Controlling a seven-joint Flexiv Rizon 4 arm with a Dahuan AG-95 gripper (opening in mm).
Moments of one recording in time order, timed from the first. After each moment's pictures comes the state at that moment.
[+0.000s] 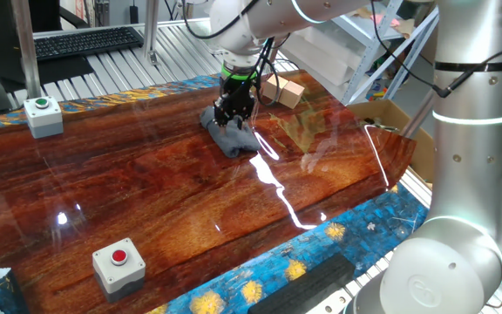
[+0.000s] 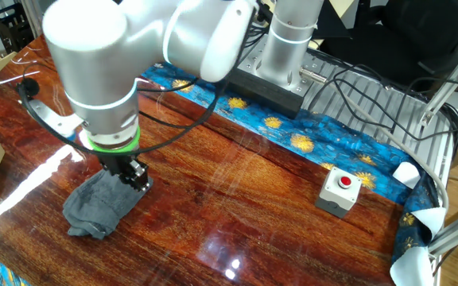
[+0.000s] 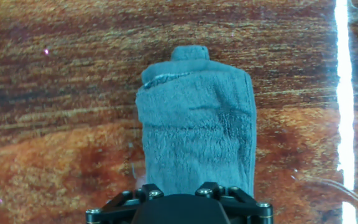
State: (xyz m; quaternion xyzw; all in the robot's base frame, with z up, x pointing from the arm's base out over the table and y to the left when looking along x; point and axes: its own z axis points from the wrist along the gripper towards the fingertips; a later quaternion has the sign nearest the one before) arm 0.624 -0.113 0.054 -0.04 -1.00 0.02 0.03
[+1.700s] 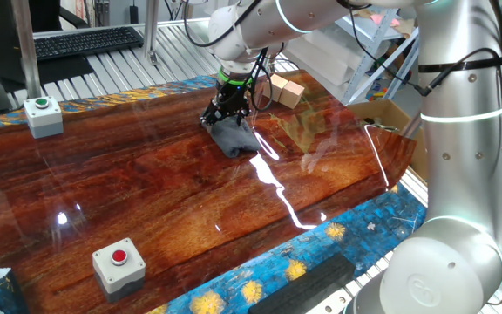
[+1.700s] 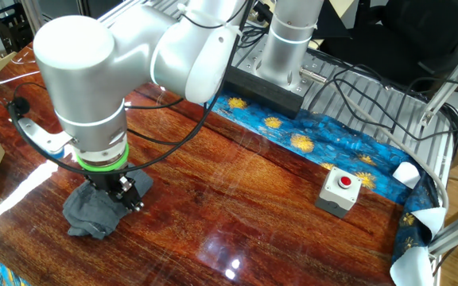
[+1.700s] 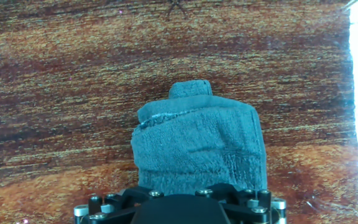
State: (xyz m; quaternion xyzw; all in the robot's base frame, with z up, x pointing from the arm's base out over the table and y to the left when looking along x) arm 0.660 -0.116 0.023 -0.03 -1.00 0.01 0.00
